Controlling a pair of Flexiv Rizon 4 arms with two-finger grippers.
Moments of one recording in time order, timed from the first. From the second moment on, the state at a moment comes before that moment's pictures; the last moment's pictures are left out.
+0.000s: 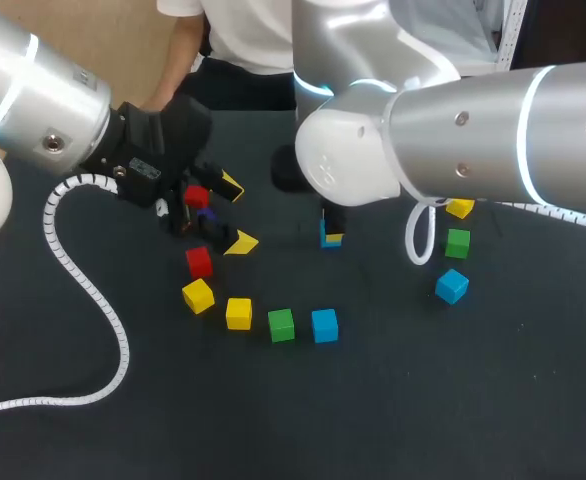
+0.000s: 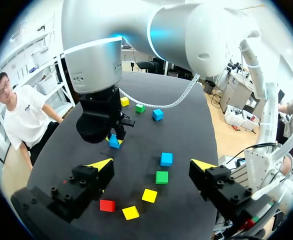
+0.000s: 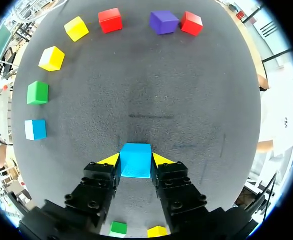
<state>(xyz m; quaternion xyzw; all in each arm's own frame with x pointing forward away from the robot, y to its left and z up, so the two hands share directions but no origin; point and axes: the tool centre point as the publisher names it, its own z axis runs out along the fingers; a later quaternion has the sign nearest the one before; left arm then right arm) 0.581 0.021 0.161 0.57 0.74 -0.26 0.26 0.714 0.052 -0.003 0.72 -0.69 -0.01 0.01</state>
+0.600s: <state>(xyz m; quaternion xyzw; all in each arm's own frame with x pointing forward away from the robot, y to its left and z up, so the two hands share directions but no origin) 0.581 0.021 0.161 0.57 0.74 -0.26 0.26 0.712 0.052 -0.005 0.72 -0.69 -0.01 0.01</state>
